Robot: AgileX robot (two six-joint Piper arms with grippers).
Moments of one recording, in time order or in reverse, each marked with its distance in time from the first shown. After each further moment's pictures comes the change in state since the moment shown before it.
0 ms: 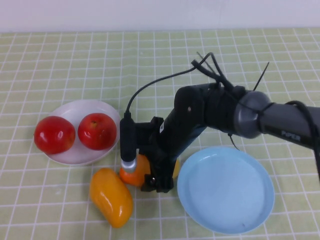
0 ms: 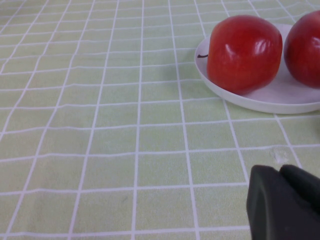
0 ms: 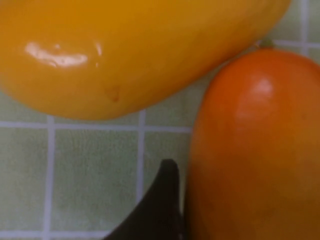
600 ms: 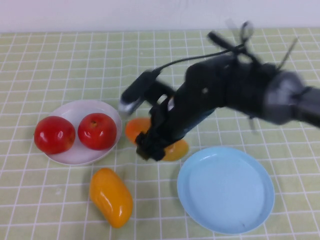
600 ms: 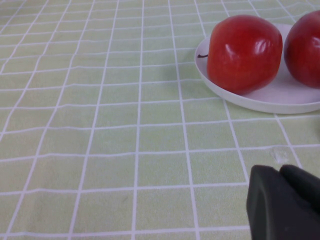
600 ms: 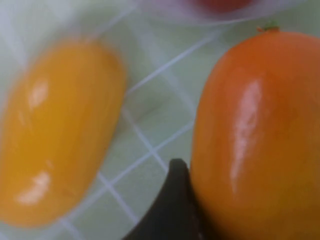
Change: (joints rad) right arm 0.002 -0.124 -0.018 -0.189 0.009 0.794; left arm 0.000 0.000 0.000 0.000 0.000 0.000
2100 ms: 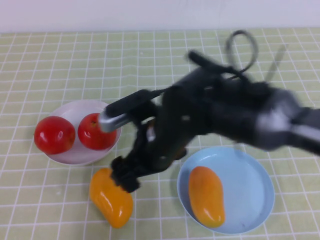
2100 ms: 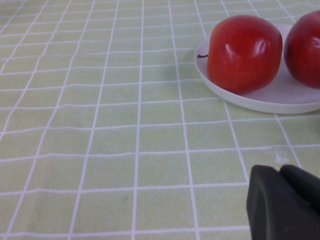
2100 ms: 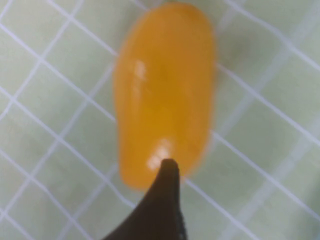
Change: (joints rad) right arm 0.151 -0.087 0.037 -0.106 0.132 0.542; left arm 0.000 0.000 0.000 0.000 0.000 0.000
